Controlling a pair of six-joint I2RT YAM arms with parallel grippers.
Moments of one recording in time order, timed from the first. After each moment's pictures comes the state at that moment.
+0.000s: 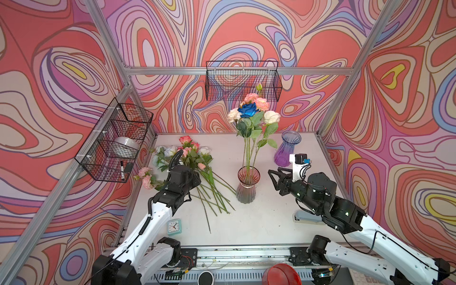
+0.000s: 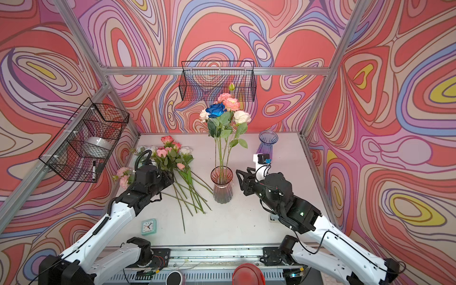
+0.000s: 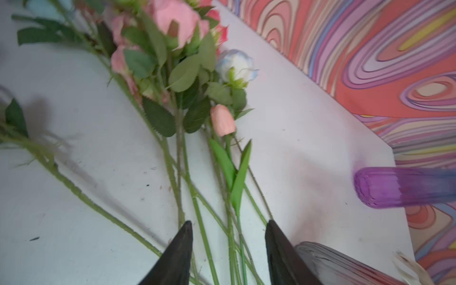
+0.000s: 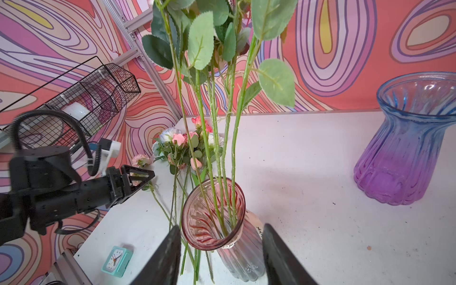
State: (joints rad) left arm -0.24 1.04 0.66 -0.32 -0.07 -0.77; right arm 0.83 0.77 0.92 -0.38 0.26 0.45
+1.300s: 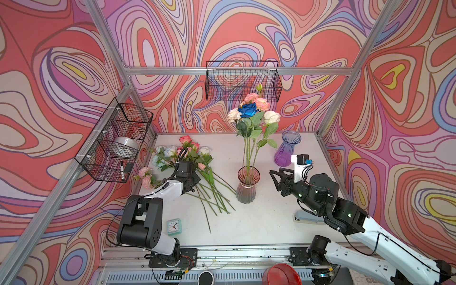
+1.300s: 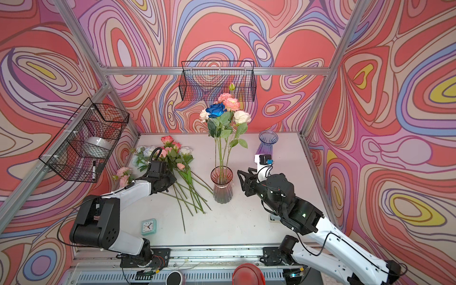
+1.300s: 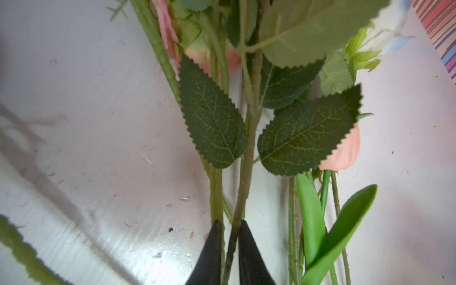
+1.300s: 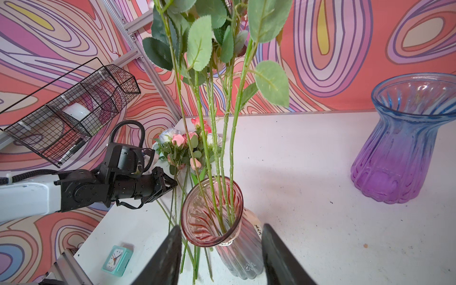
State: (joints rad) left arm -0.14 1.51 0.75 -0.19 -0.06 -0.82; right arm 0.83 0.76 0.92 -0.40 0.27 0.45
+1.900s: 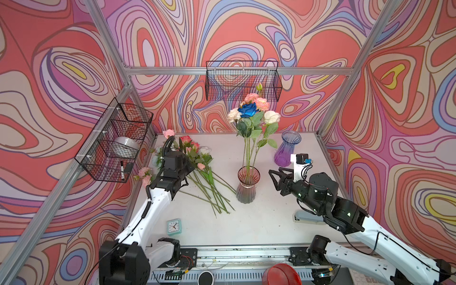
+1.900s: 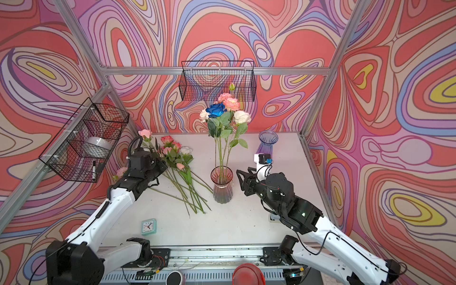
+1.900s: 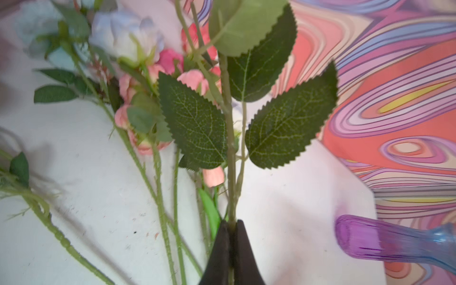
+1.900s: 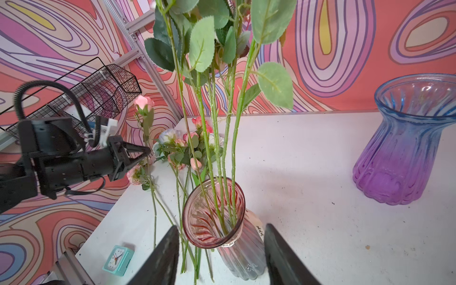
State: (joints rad) left arm -0.14 1.10 0.89 -0.31 -0.04 -0.78; right arm 0.83 0.77 0.93 -0.40 0.25 0.45
